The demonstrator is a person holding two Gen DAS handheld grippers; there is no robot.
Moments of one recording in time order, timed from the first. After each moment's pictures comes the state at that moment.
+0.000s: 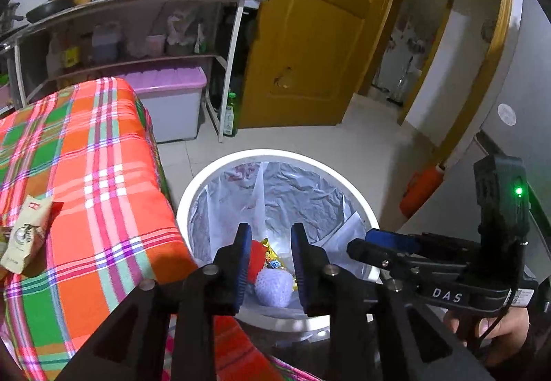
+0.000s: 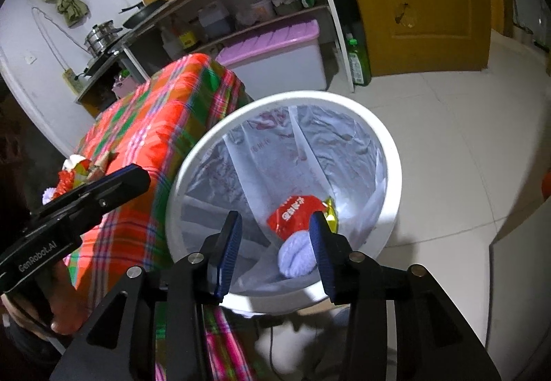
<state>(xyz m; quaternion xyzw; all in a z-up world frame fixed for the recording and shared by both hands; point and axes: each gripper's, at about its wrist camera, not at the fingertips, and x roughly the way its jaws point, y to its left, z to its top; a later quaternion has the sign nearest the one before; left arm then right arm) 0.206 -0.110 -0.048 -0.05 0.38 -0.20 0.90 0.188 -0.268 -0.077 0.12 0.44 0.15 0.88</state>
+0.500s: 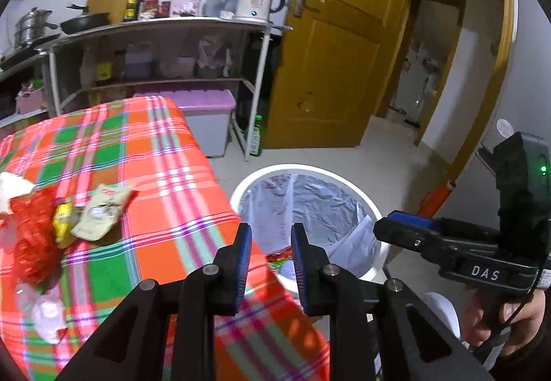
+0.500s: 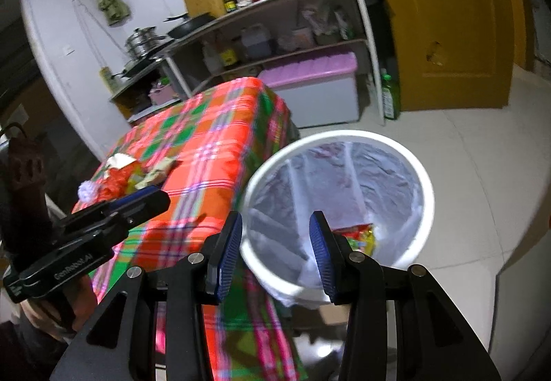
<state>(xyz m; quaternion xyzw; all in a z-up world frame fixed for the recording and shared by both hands) 0.144 -0.056 -0.014 -0.05 0.34 -0.15 0.93 0.150 -0.224 -0.026 0.10 0.38 0.22 0.89</state>
